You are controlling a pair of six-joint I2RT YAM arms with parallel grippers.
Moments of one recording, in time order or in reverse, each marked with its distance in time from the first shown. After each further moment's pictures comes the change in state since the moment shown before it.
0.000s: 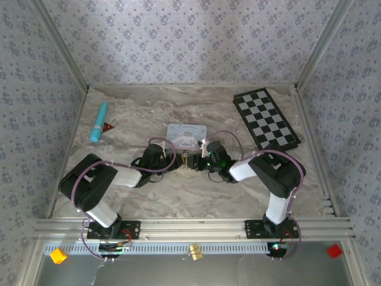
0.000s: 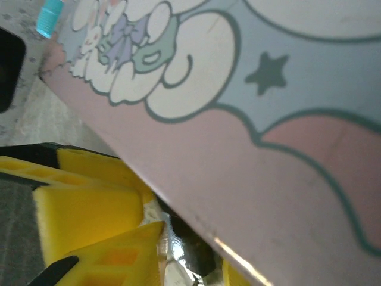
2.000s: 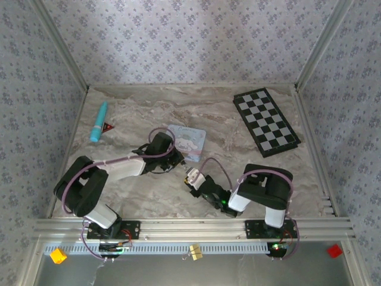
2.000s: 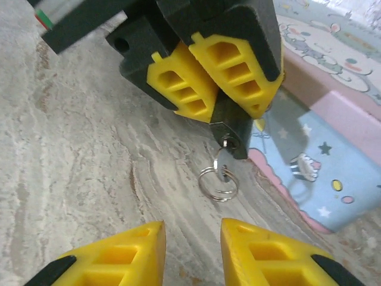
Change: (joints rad) left arm -0.042 -0.071 0.277 -0.588 -0.043 -0.341; right arm 0.460 0.029 -0.280 0.486 0.789 -0.749
